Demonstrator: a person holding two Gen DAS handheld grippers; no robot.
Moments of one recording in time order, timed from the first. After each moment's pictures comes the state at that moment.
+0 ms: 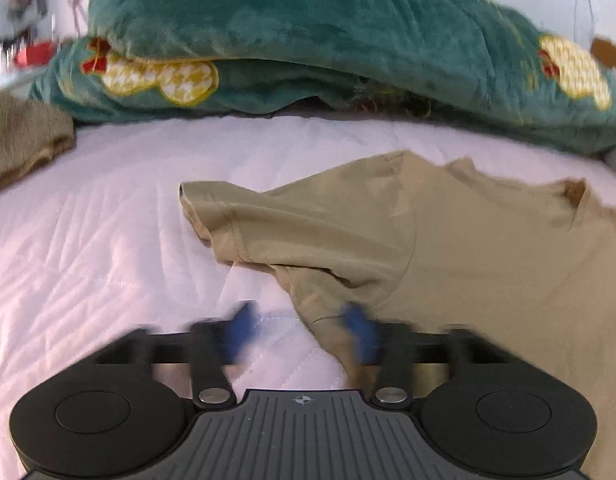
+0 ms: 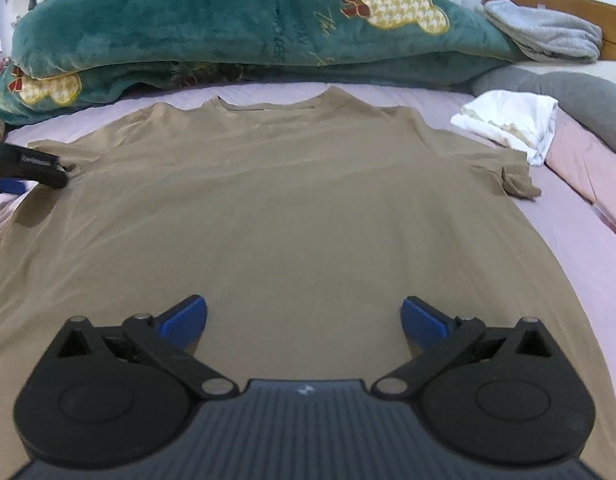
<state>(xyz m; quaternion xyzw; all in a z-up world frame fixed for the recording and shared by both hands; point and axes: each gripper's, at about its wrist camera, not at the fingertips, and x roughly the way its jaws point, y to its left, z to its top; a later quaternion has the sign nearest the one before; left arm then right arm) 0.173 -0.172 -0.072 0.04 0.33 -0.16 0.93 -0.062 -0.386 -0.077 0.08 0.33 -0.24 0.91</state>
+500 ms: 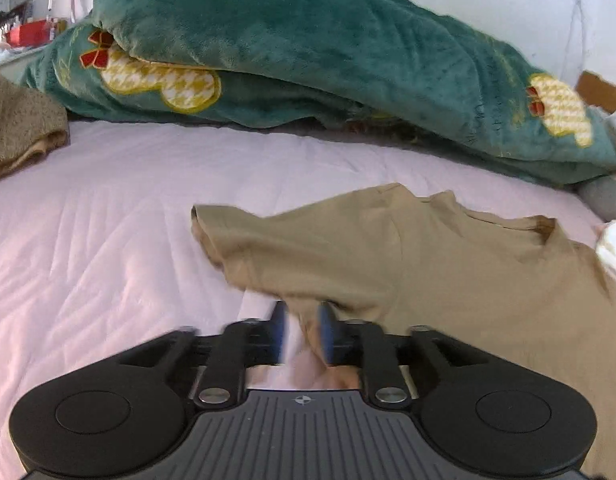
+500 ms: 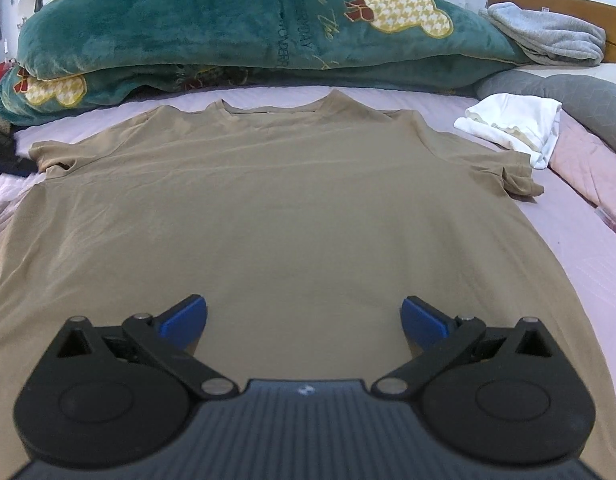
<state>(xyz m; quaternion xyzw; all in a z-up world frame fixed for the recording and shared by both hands) 0.190 -0.155 -0.045 0.00 0.35 -0.17 0.92 -0.067 -0.386 -0.080 0.08 0.33 -0.23 0.91</state>
